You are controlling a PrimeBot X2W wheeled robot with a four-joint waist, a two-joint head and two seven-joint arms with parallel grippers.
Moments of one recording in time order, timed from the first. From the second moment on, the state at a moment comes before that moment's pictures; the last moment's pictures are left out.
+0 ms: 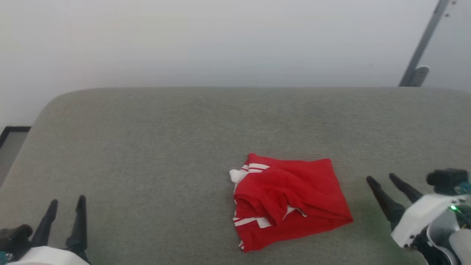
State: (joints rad) left arm 0.05 0.42 0.02 0.26 -0.61 -0.06 -0.26; right arm -0.20 -0.51 0.36 0.34 0.84 0.13 -0.03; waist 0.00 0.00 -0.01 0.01
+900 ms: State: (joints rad) left arm -0.09 0.34 -0.10 0.31 -0.58 -0.09 -0.26; right arm -0.49 -0.55 0.41 0.55 0.83 0.13 0.88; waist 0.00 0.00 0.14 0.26
